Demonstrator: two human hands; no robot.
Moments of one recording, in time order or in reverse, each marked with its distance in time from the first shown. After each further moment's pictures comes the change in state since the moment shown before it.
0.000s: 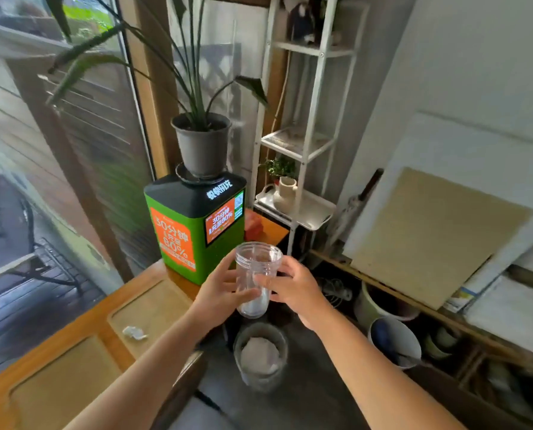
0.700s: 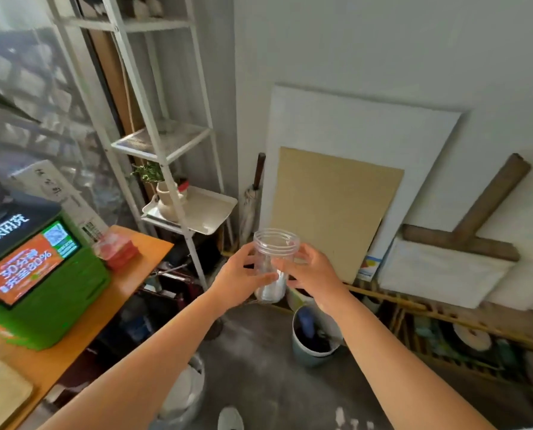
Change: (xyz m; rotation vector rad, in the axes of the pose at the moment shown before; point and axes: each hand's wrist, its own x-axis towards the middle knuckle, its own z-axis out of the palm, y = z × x) left_hand 0.165 0.057 0.367 0.180 -0.312 0.046; right_hand 0.014 0.032 -0.386 0.048 0.323 -0.021
